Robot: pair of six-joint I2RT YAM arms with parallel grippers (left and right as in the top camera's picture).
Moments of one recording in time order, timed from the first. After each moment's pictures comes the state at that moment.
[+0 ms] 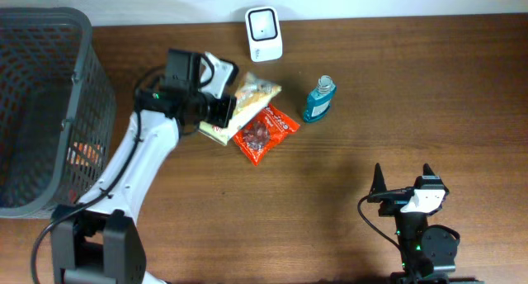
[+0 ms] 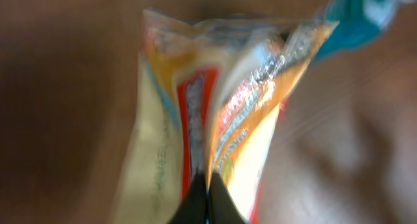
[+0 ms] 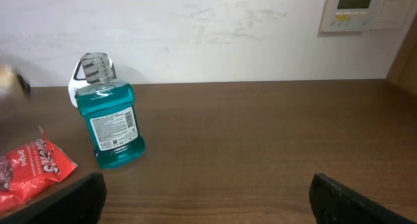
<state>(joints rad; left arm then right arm) -0.23 1.71 1.32 -0.57 0.37 0.11 0.00 0.01 0.01 -0.08 0.03 0.02</state>
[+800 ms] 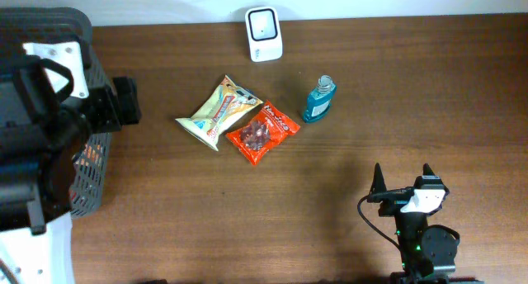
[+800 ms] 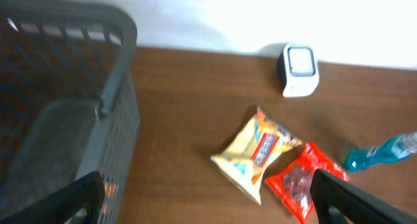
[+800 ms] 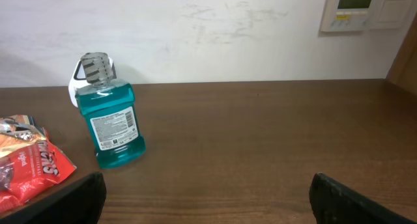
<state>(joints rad) 0.12 1.24 1.71 -1.09 0.10 -0.03 0.00 0.01 0.01 -0.07 0.03 0.02</state>
